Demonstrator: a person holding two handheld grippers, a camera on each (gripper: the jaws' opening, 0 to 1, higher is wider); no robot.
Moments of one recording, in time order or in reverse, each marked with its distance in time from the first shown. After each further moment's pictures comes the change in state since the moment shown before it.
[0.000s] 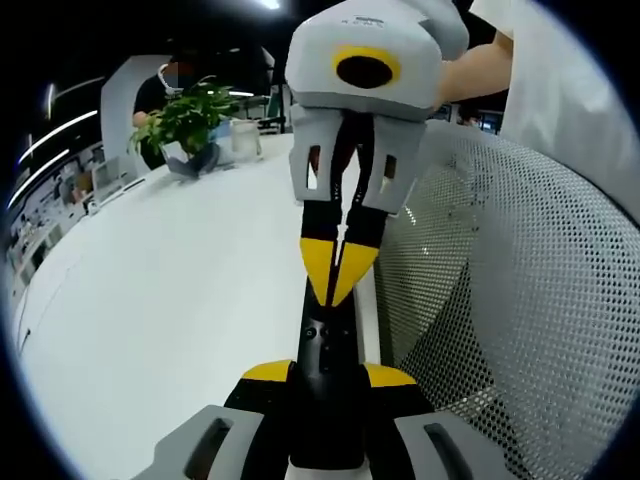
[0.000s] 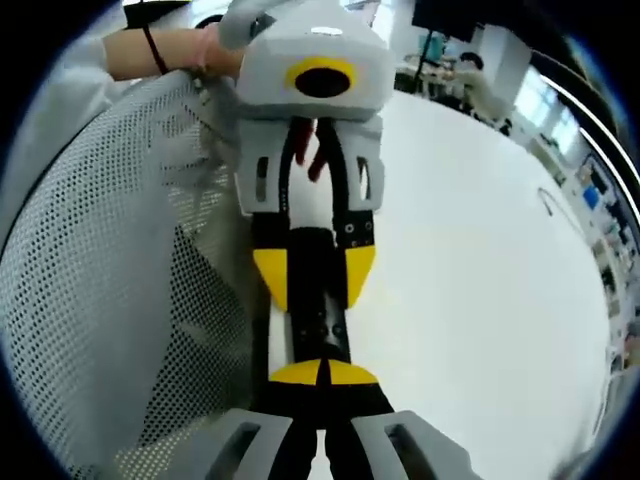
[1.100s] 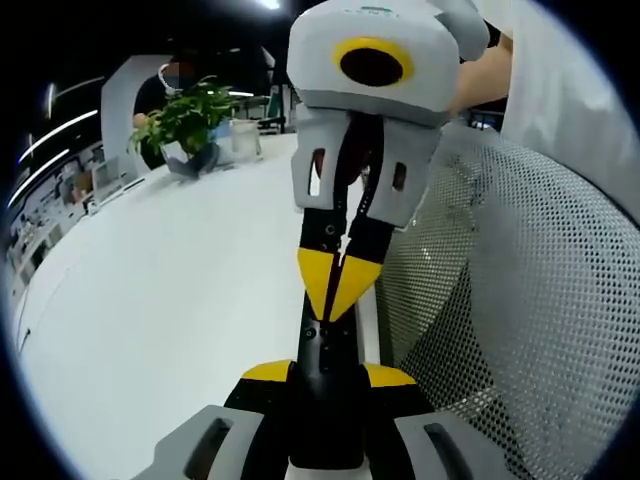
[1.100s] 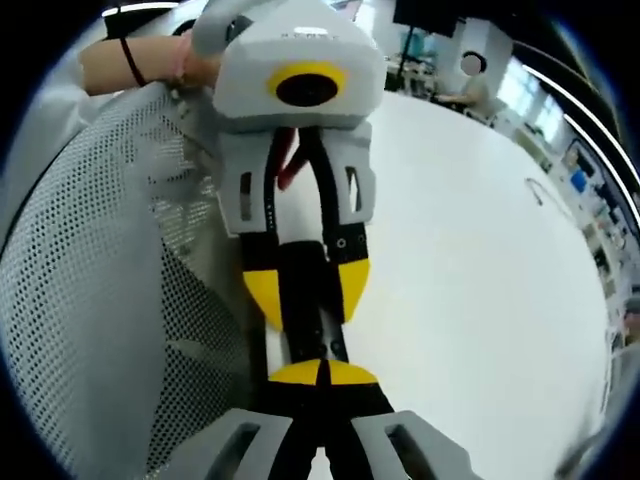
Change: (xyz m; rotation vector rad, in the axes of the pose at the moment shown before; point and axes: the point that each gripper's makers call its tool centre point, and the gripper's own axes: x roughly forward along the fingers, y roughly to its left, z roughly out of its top) left arm 0.001 0.000 0.001 -0.001 -0.001 -0.001; right arm 0.004 -0.001 0.008 0.076 -0.037 -0.059
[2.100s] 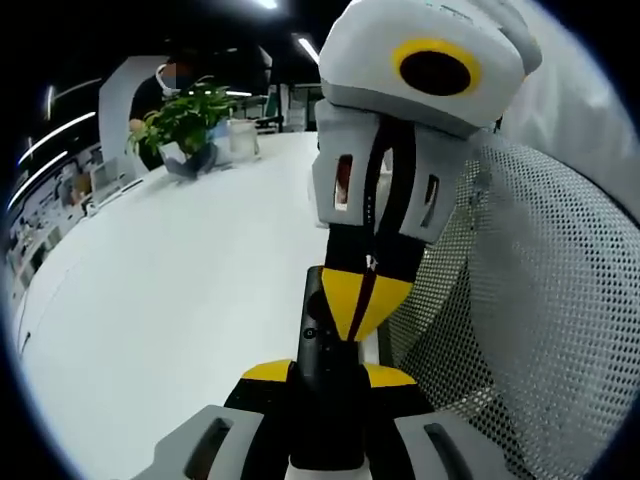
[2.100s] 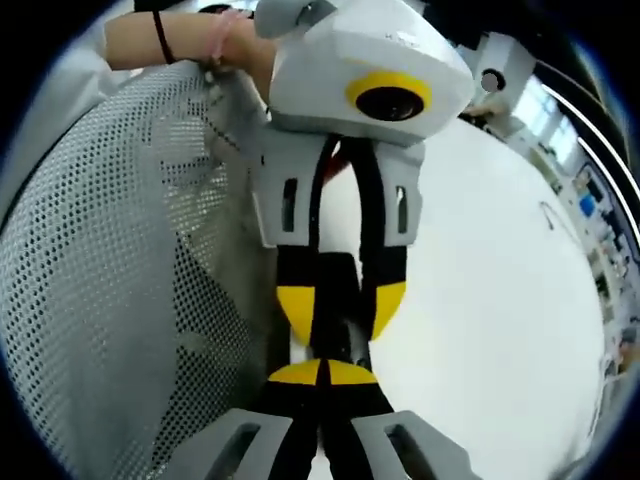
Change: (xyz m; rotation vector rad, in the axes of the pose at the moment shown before) left arm 0.000 -0.001 0.000 0.010 0.005 -0.003; right arm 0.005 0.016 0.010 -0.041 -0.006 0.037
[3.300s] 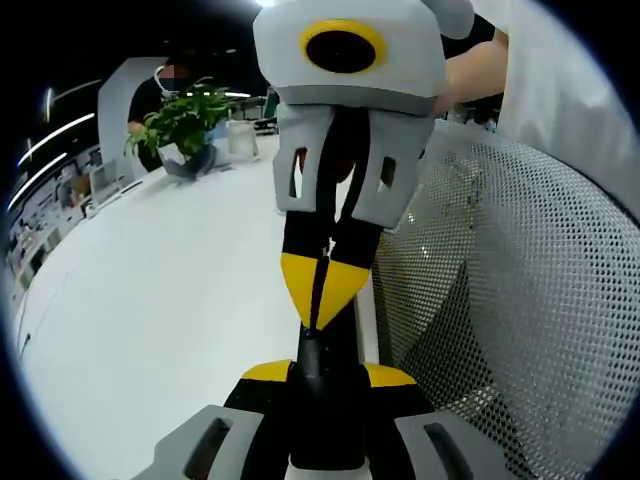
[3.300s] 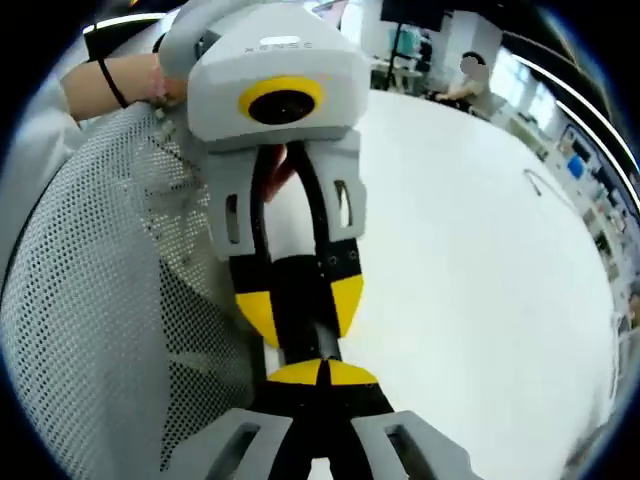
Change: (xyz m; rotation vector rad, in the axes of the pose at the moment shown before) left arm 0.000 0.000 0.000 0.005 -0.004 -0.003; right arm -0.004 -0.029 -0.005 0.091 0.026 -0.033
